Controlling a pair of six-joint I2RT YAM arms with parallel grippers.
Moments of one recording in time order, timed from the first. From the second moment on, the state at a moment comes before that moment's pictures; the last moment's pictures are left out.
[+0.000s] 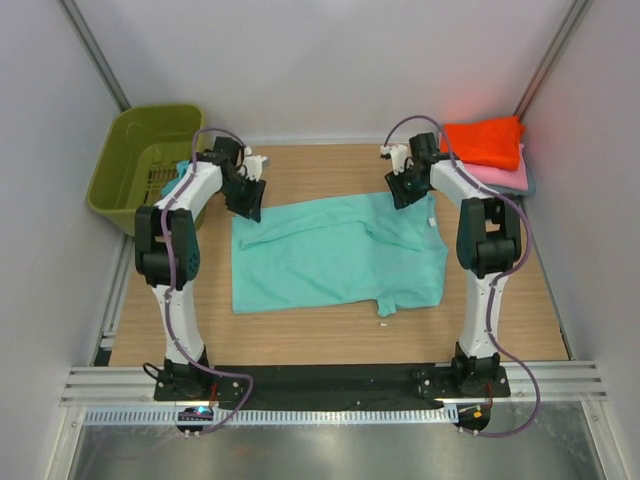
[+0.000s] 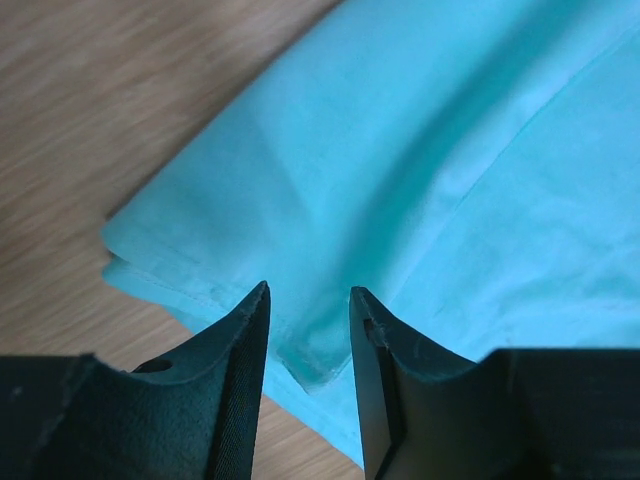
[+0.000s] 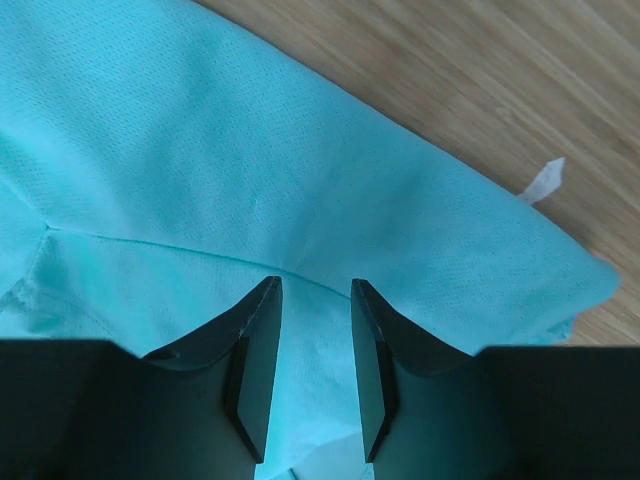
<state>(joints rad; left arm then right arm) -0.13 2.07 1.71 -0.85 0.33 0.24 0.15 2.13 1.70 -0.63 -0.21 -0.40</state>
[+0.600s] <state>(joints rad) -0.21 1.94 1.46 -1.05 0.34 0.27 0.15 2.30 1.91 -0.68 -0.27 -0.35</state>
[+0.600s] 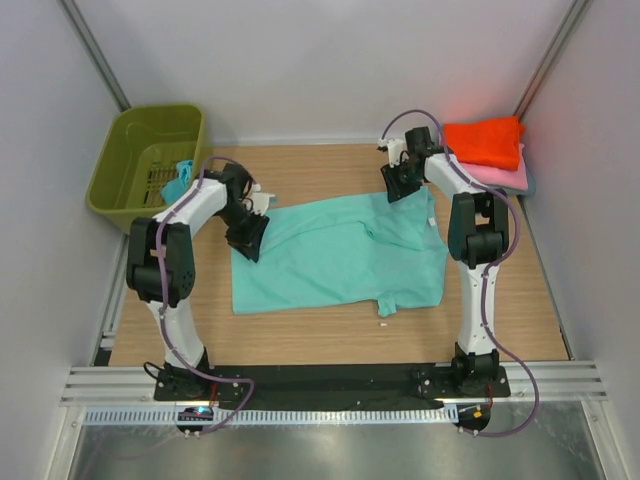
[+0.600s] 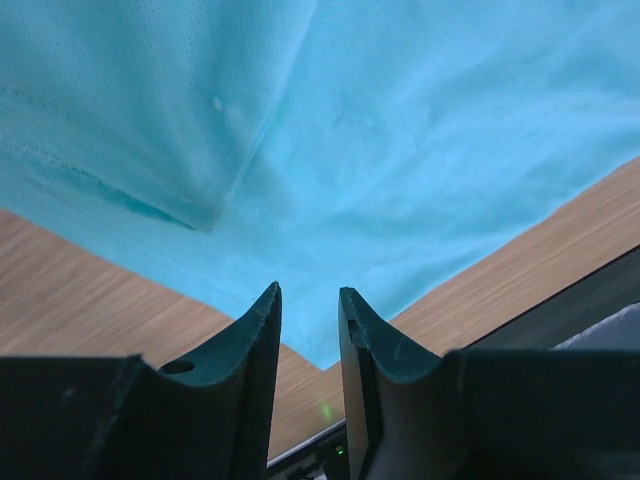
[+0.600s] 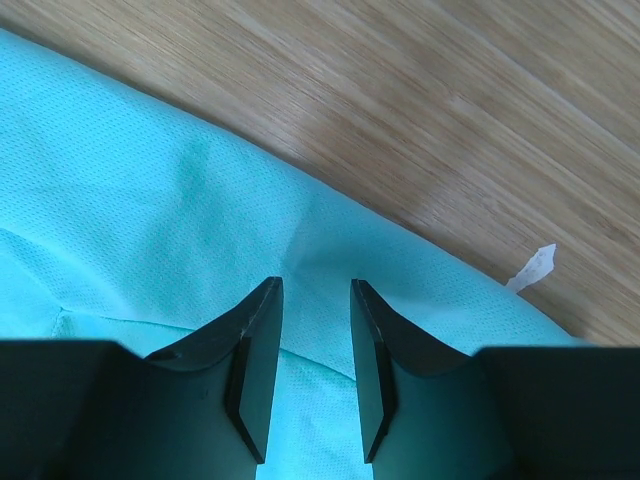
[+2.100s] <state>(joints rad) -0.15 2.59 2.42 -0.98 0.14 0.23 0.12 2.52 2.26 -0.73 -0.08 -0.37</state>
